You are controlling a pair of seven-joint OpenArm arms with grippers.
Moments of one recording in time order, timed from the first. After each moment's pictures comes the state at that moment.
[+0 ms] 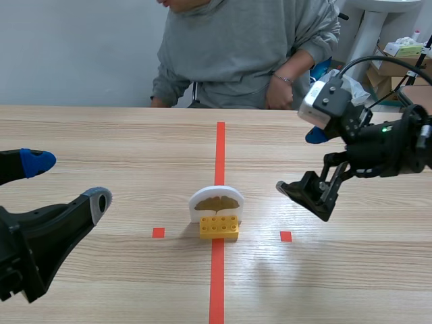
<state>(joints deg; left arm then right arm) 44.4 -31.4 -10.4 117.6 -29.0 -30.8 -4.1 9.7 35.8 -22.4 84.1 12.1 37.8 -14.8</state>
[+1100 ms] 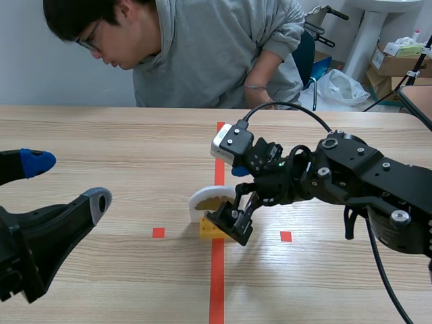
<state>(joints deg) 44.4 -31.4 -10.4 117.6 -29.0 -30.8 -4.1 18.5 18.3 -36.2 65.3 4.1 35.3 -9.3</state>
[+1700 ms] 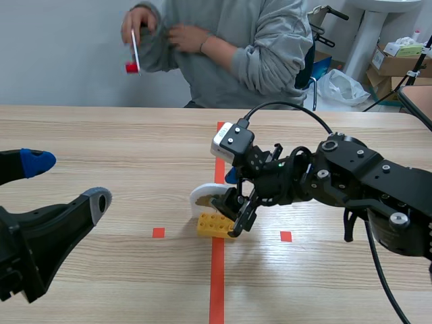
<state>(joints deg) 44.4 -31.4 -10.4 117.6 -29.0 -30.8 -4.1 18.0 18.3 -36.2 65.3 4.1 33.7 -7.4</state>
